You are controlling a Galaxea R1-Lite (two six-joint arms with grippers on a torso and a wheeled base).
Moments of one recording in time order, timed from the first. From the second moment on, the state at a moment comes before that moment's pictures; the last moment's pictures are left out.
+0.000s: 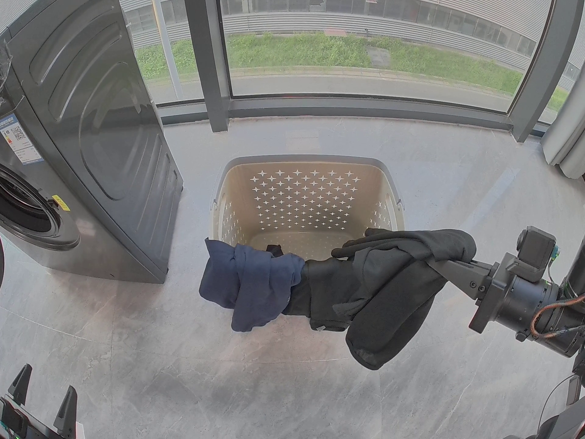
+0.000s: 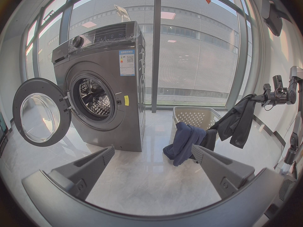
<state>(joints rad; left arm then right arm) -0.01 0.02 -0.02 0.00 0.01 -0.04 0.69 1.35 -0.36 -0.98 0.03 0.29</state>
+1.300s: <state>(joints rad) -0.01 0.02 -0.02 0.00 0.01 -0.04 0.68 1.40 -0.43 -1.01 -0.13 0.29</state>
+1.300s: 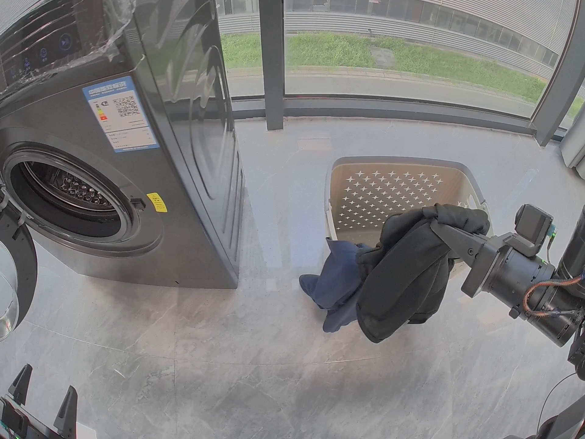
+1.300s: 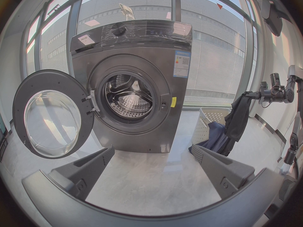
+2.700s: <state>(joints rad) -0.01 0.02 -0.02 0.00 0.01 -0.04 0.68 1.41 -0.46 -1.02 -0.12 0.29</state>
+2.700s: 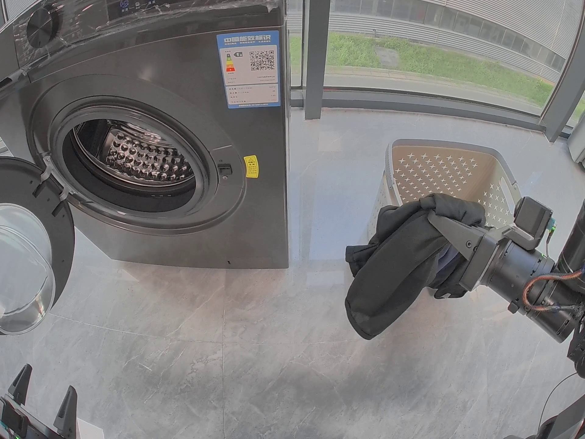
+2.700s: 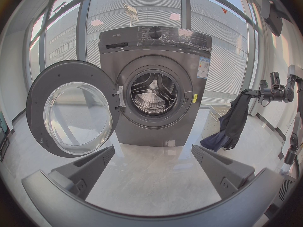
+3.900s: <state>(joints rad) -0.01 0.02 -0.02 0.00 0.01 -0.04 0.68 1.41 -0.46 -1.02 -0.12 0.29</state>
